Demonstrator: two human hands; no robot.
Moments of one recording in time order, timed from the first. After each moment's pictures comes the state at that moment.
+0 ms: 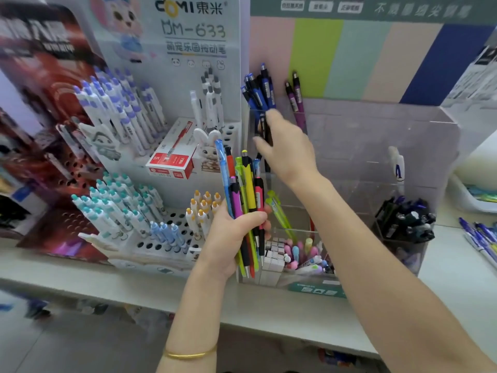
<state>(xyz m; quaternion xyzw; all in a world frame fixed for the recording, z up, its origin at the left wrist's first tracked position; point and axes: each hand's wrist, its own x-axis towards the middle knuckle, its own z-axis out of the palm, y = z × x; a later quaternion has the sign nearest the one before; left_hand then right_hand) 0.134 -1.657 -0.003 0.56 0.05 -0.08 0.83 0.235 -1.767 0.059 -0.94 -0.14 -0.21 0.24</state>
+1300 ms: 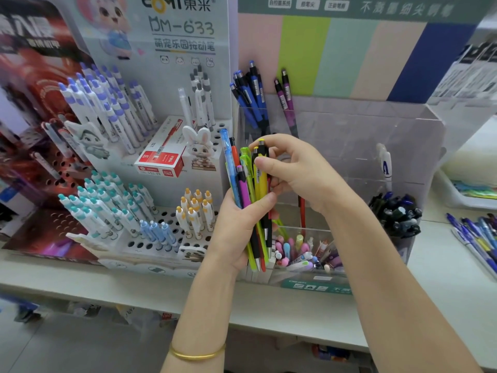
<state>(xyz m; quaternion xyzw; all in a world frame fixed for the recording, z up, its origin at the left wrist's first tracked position) 0.138 -1.681 0.007 0.55 0.05 -0.07 0.83 0.181 -1.801 0.072 -0.80 -0.14 0.06 0.58</state>
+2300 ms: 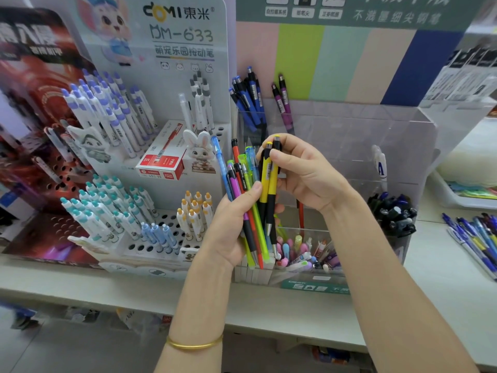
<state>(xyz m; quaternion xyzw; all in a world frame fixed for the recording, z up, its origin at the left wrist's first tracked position) 0.136 -1.676 0.023 0.50 0.06 -0.12 0.86 0.194 -1.816 0.055 -0.57 -0.17 0.15 0.79</state>
